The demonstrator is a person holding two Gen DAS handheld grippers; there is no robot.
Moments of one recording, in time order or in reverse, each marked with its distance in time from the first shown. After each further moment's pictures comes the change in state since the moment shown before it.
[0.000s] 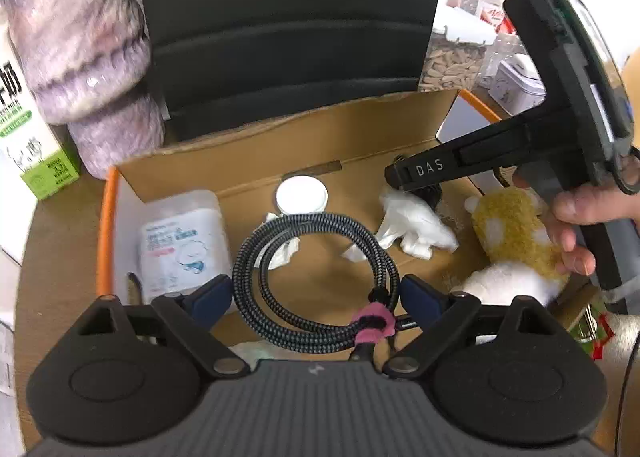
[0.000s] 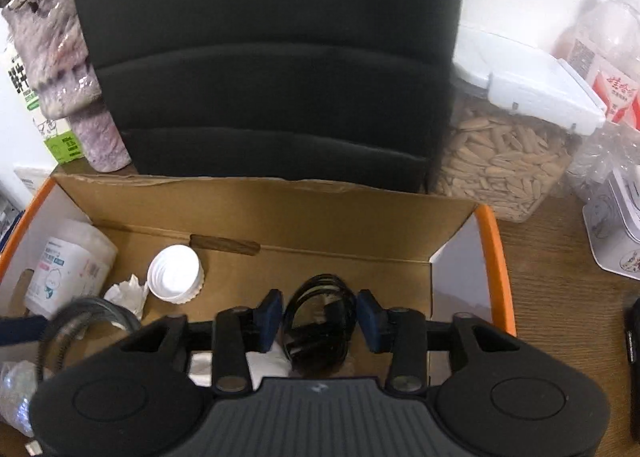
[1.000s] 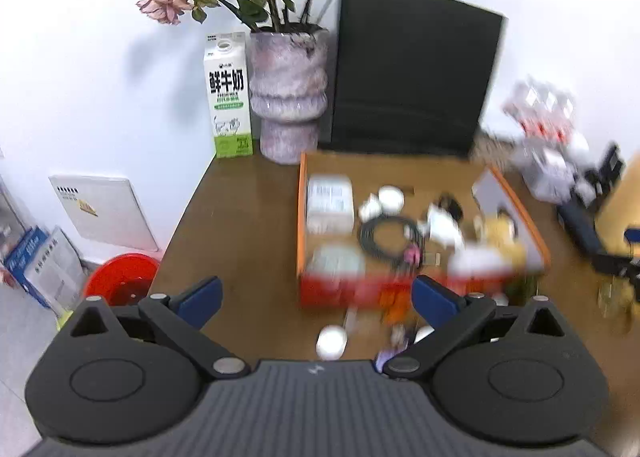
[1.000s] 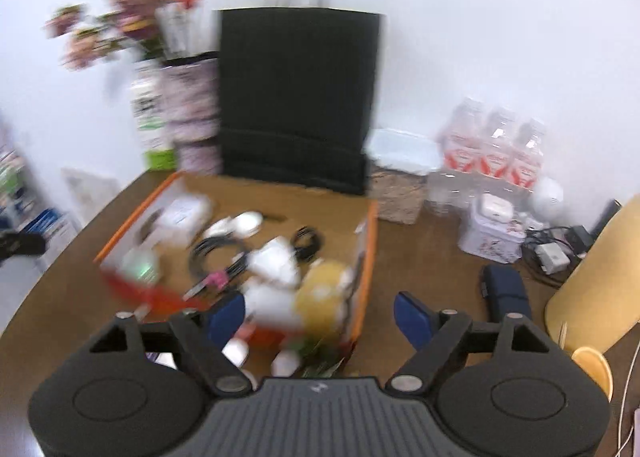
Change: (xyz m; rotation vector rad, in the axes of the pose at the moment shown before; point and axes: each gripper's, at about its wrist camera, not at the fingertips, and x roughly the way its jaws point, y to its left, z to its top) left arm -0.219 0.000 -0.118 -0.272 -0.183 0.229; right arm -0.270 -0.009 -0.146 -0.139 -0.241 -0.021
